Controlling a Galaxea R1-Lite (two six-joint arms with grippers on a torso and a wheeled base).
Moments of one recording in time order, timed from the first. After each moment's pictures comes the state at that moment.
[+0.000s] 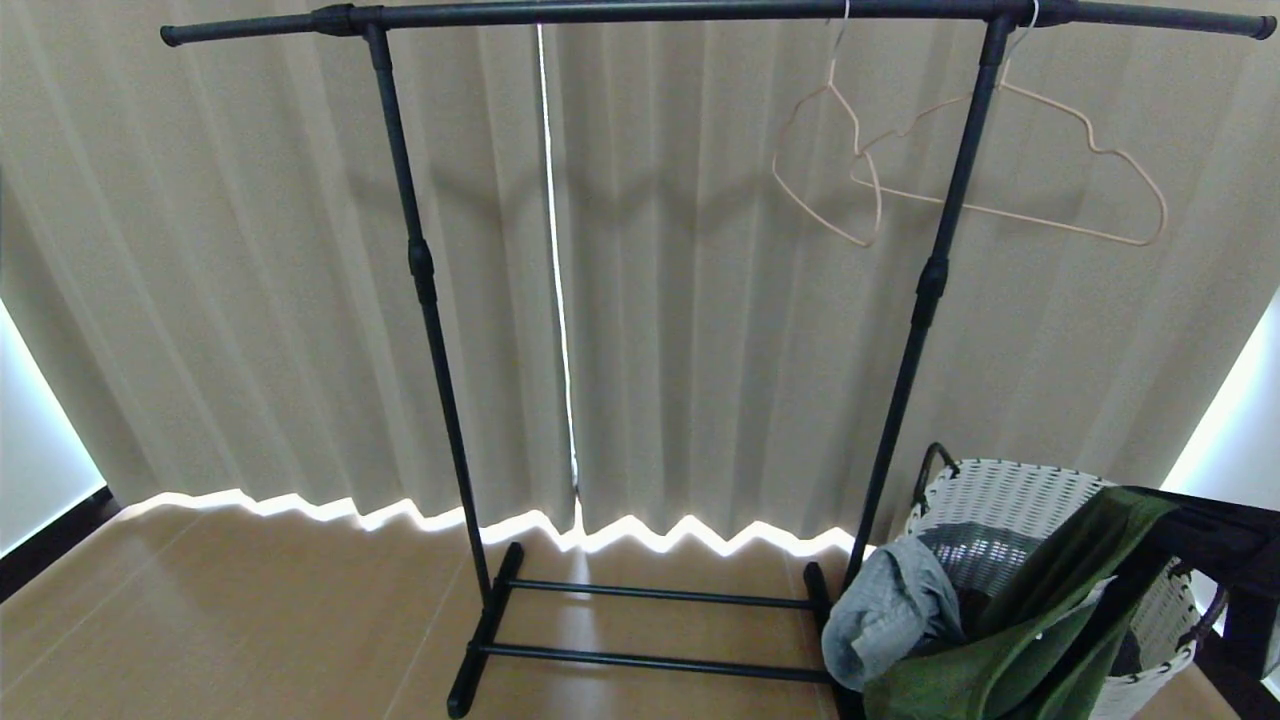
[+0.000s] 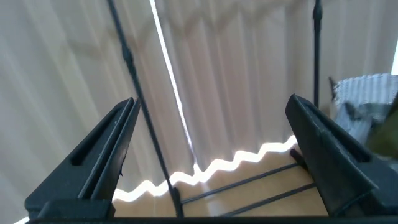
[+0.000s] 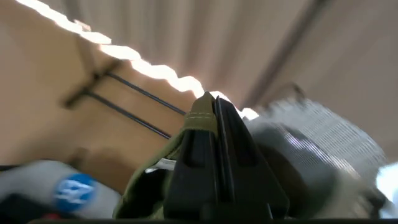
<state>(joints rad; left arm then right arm) -0.03 0.28 -0.28 -0.19 -0.31 0.14 0.40 0.99 -0.54 -0.11 -0.09 -0.10</state>
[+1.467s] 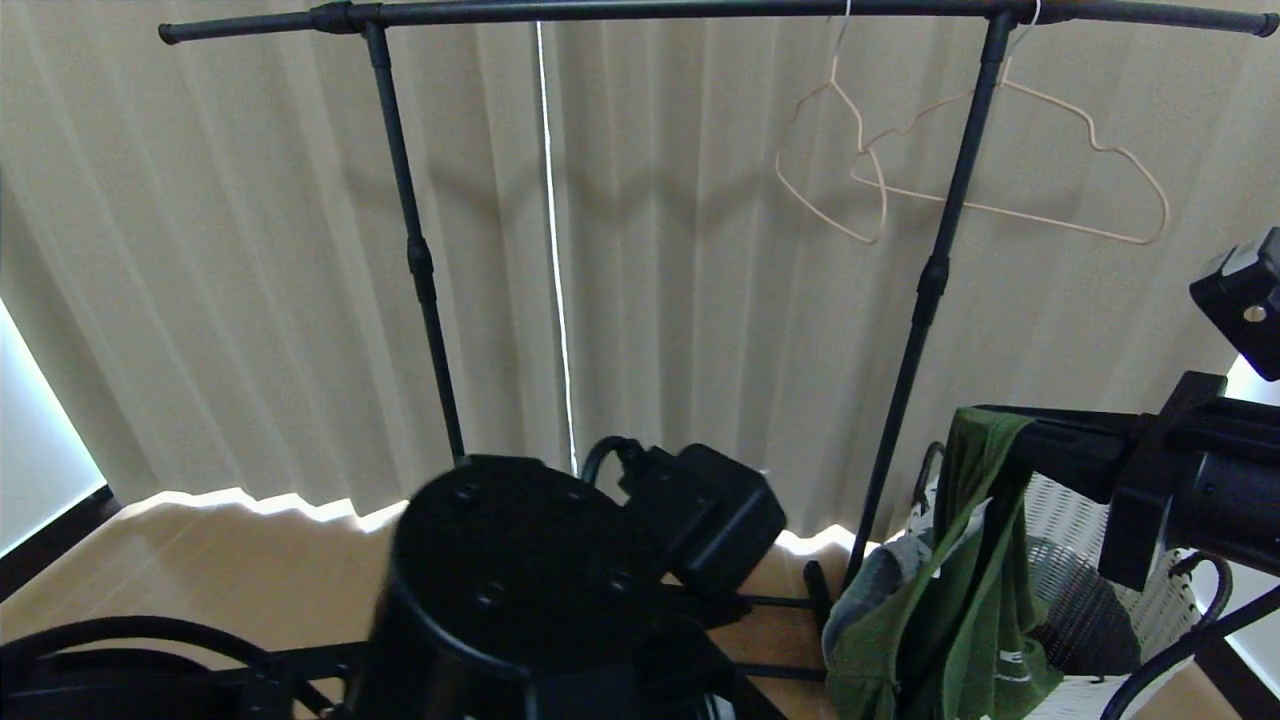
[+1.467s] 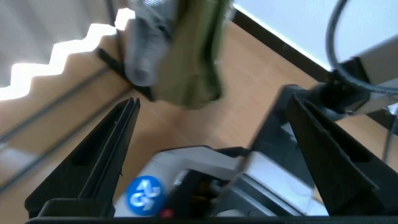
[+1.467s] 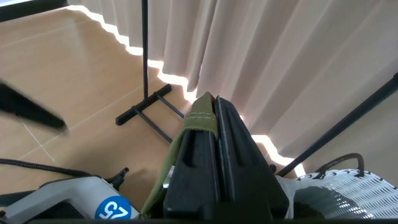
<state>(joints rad) -1.13 1.64 -0.84 -0.37 0.04 -0.27 0.57 1.20 -0.72 -0.20 0.00 -0.08</state>
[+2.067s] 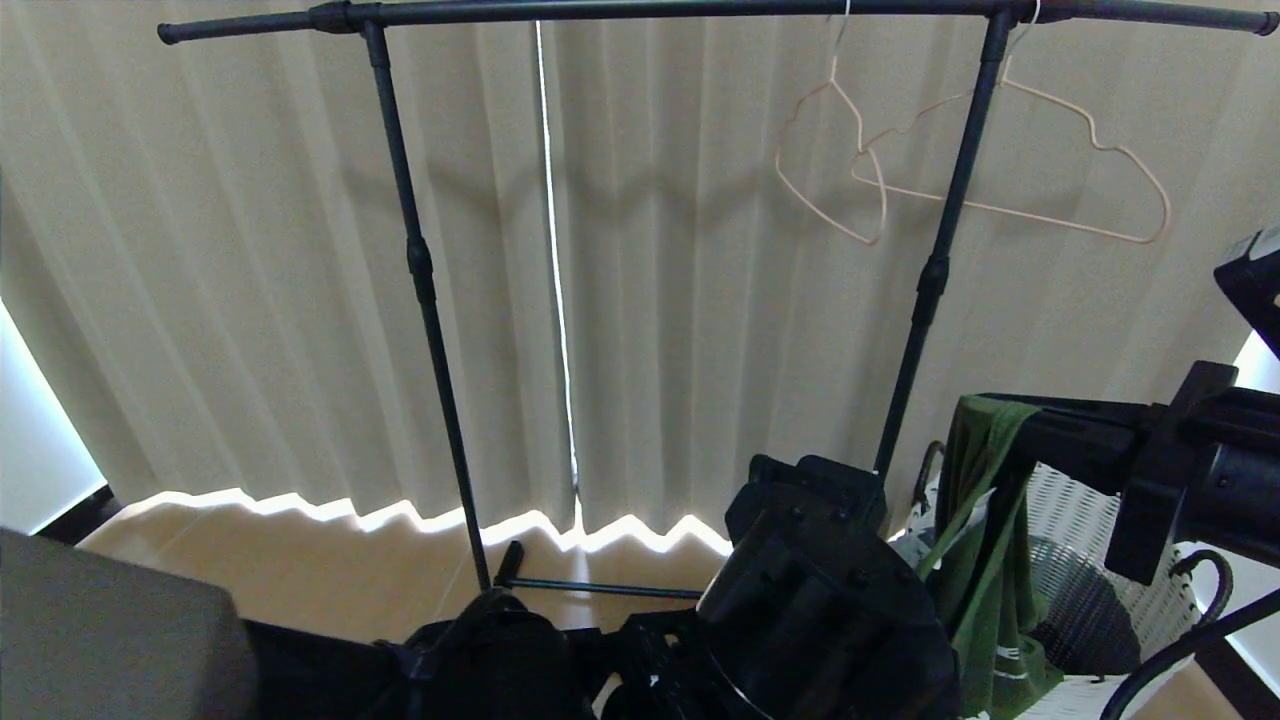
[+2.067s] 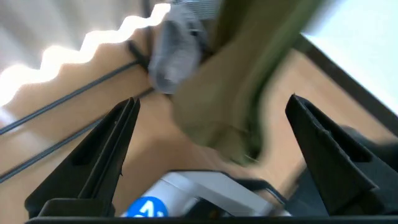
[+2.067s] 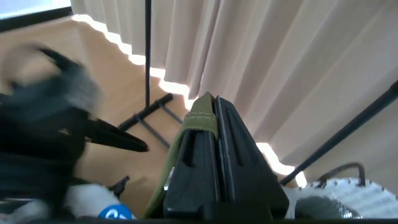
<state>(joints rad) -1.14 1.97 -1.10 -0.37 0.25 -0.33 0.59 1.19 -0.72 -0.23 0.00 -0.08</state>
